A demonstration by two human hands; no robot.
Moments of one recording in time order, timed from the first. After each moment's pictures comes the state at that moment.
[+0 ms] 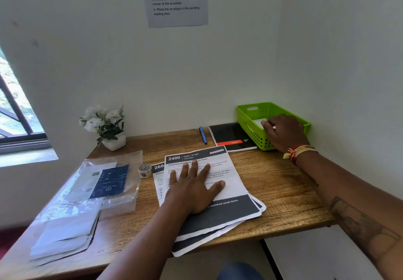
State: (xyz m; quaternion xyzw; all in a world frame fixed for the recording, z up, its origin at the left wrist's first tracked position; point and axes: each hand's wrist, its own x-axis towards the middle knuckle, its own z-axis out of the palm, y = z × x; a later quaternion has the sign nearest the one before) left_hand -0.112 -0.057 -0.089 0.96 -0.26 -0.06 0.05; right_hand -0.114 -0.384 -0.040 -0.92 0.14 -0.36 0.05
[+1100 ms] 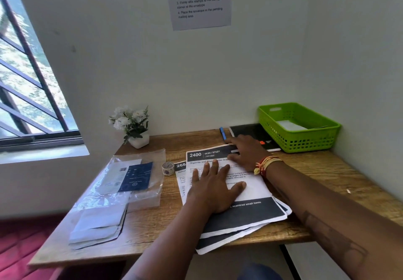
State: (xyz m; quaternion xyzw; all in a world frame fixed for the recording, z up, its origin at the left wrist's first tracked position) left_hand -0.115 -0.056 -0.089 0.96 -0.26 -0.03 0.11; right_hand -0.062 -0.245 -0.063 -0.99 -0.03 -0.13 0.10
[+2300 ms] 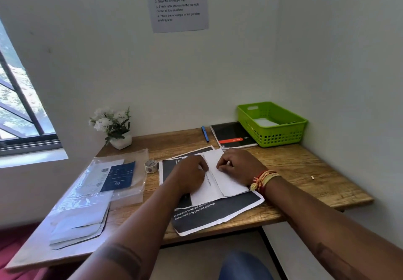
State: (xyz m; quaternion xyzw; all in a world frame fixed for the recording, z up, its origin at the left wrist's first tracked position) left_hand -0.098 -0.046 -0.068 0.93 -0.27 -0.02 0.27; right_hand -0.144 -0.248 -0.075 -0.96 -0.08 -0.15 0.22
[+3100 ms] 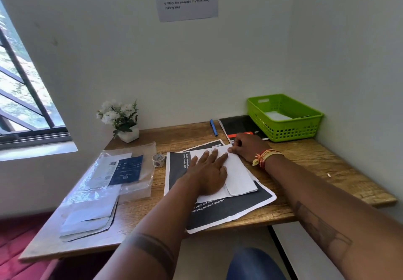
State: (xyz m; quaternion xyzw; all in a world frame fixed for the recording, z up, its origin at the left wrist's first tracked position) left_hand -0.098 -0.065 -0.083 0.94 -0.34 -0.07 0.04; right_hand -0.087 -0.270 -0.073 -0.97 0.06 -0.10 0.22
